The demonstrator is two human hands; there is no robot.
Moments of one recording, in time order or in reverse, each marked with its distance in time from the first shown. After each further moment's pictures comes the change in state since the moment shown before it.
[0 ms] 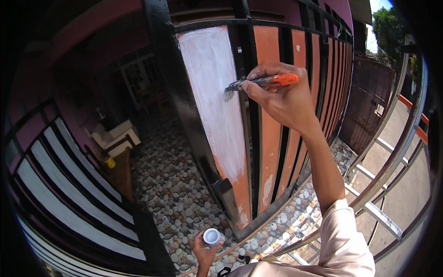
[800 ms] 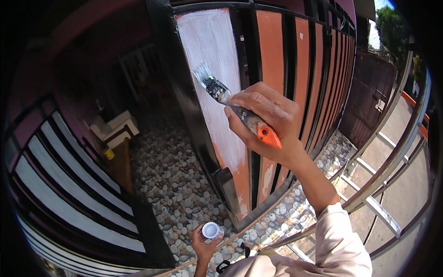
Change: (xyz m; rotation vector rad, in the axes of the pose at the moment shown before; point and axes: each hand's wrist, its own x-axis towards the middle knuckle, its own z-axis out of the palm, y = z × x) left_hand -0.009 0.008 -0.001 0.057 -0.003 0.029; right_hand -0.055 -0.017 0.032 -0.101 0.032 -0.258
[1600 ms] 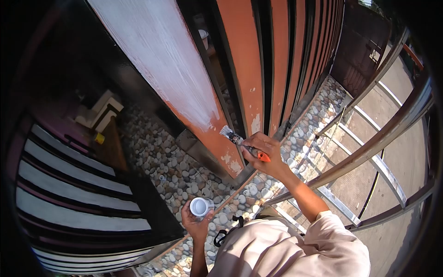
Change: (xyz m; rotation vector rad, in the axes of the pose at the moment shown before) left_hand -0.018 0.006 -0.005 0.097 -0.028 -0.018; right_hand -0.264 -0.017 -0.017 0.129 -0.165 0.705
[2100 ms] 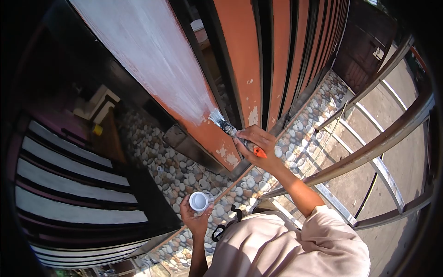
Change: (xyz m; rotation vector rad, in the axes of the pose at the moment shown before) left_hand -0.006 0.003 0.019 0.006 0.009 -0.019; right_hand 0.002 0.021 0.013 0.086 0.117 -0.100
